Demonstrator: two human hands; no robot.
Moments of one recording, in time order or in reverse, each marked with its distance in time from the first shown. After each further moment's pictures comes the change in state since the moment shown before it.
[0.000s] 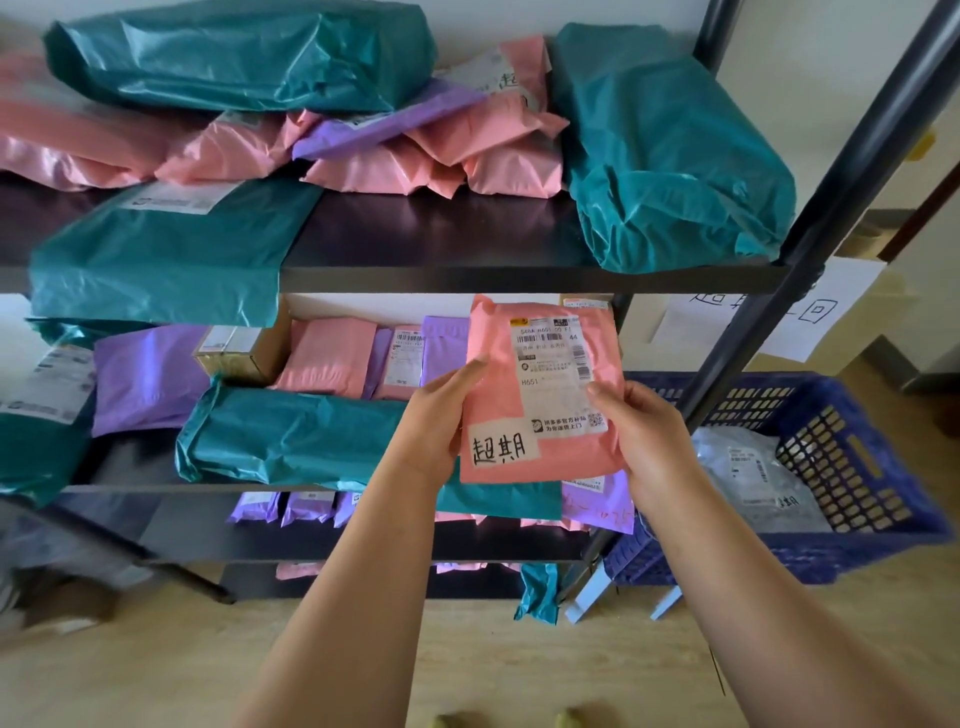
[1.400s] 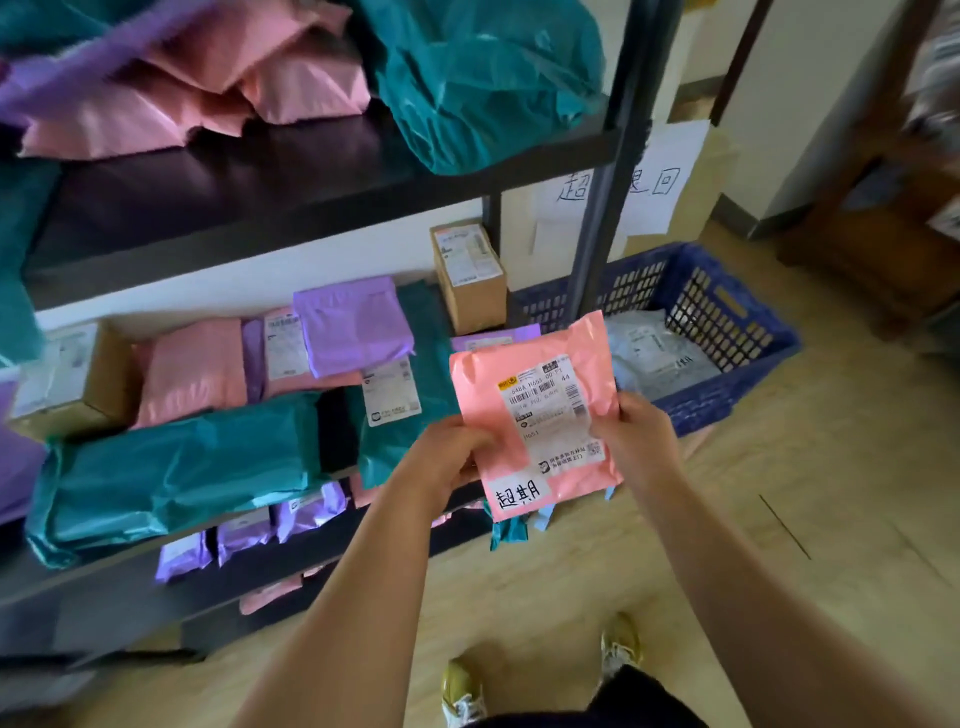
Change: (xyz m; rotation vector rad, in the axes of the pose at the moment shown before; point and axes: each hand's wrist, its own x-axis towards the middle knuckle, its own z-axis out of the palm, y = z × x) left_hand 0.015 -0.104 0.036 0.398 -0.276 -0.288; right_hand -0.045 0.091 -0.070 -0.319 0.322 0.160
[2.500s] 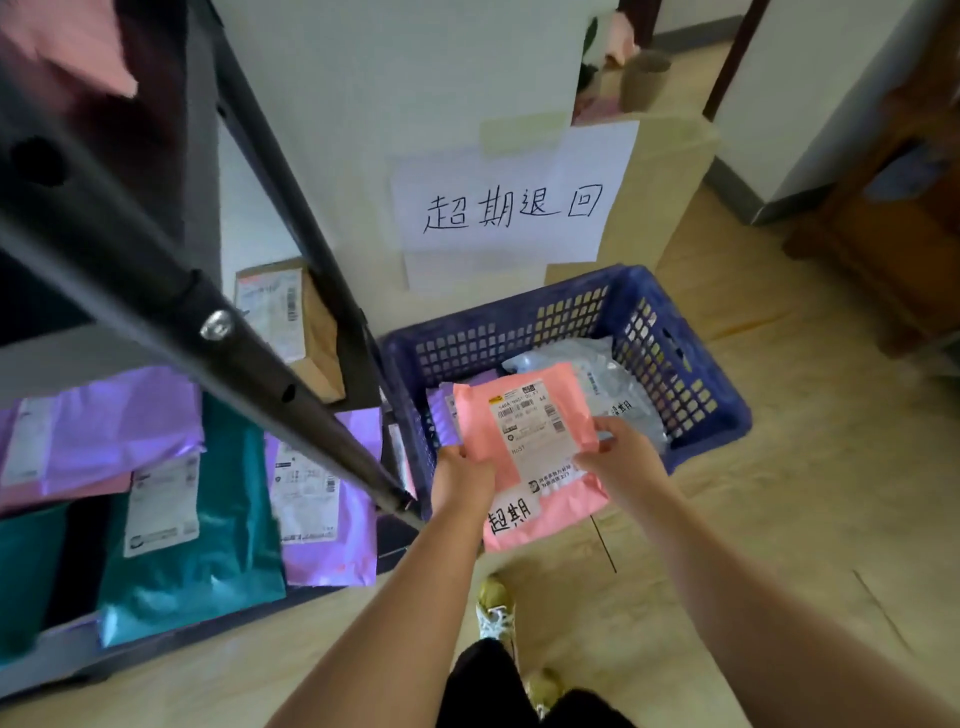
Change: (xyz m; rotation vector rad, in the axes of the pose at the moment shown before) left_hand 0.191 0.031 0.242 0.292 0.410 -0.151; right_hand 0.267 0.082 -0.137 -0.124 -0.244 0.153
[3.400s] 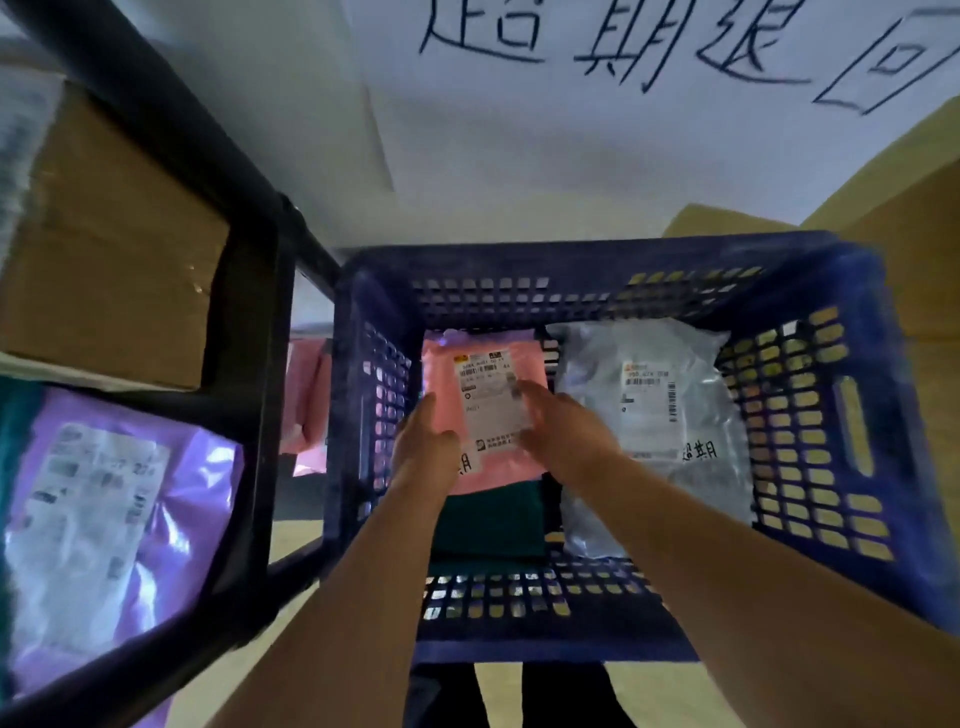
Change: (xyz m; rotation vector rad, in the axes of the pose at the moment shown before) left_hand 0.207 -0.031 0.070 -0.048 0.108 -0.210; right_hand 0.252 0.023 0.099 -0.814 -0.464 -0.312
